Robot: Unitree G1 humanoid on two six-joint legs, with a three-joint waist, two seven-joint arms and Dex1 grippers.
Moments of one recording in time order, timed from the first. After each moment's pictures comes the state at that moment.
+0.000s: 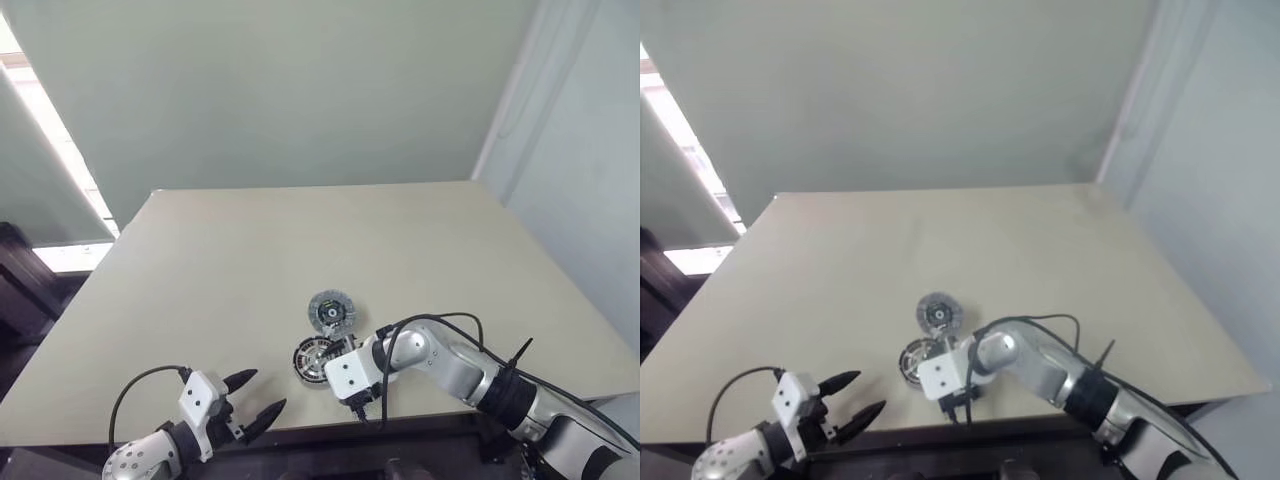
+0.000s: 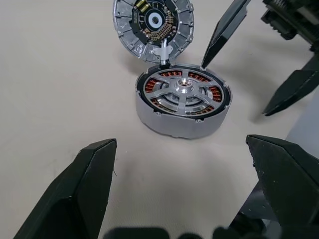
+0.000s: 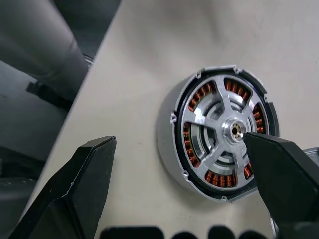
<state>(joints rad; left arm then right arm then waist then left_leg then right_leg) 0.43 0.49 0.10 -0.18 -0.35 0.04 -0.84 -0.59 -0.45 0.87 0.06 -0.27 0.05 0.96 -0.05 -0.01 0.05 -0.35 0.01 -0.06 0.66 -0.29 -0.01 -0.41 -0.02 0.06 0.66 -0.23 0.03</state>
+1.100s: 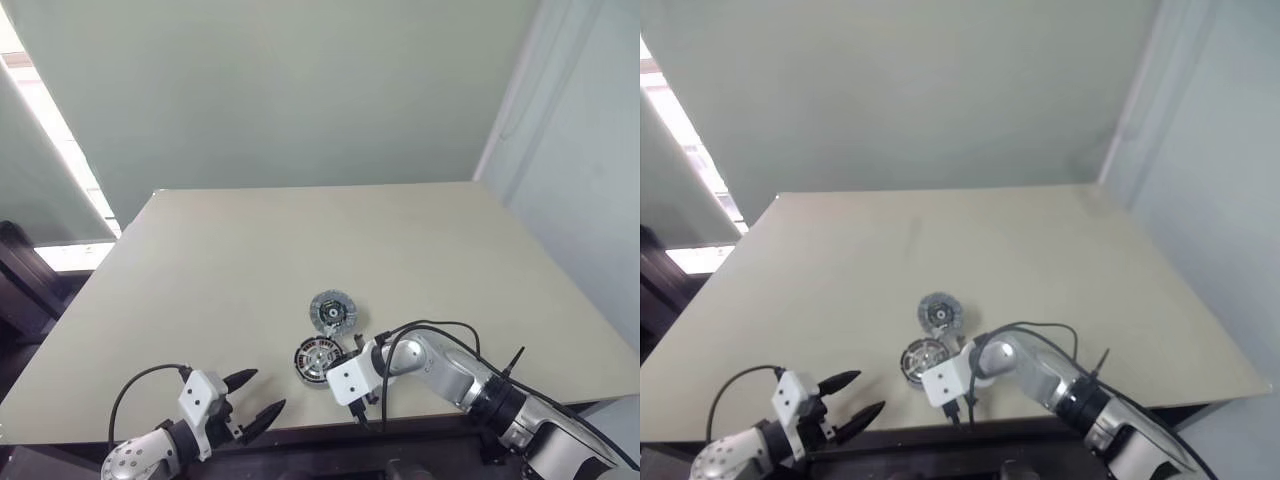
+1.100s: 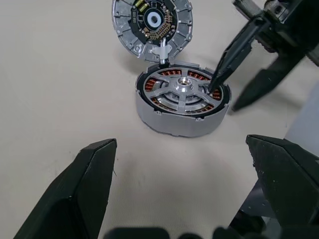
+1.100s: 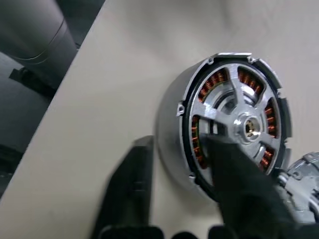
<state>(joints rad) 0.42 0.50 0.10 -0.16 -0.35 0.03 -0.86 -0.54 -0.38 0.81 0.18 -0.40 -0.11 0.95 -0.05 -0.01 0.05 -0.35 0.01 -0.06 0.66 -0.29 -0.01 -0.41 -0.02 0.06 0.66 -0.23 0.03</state>
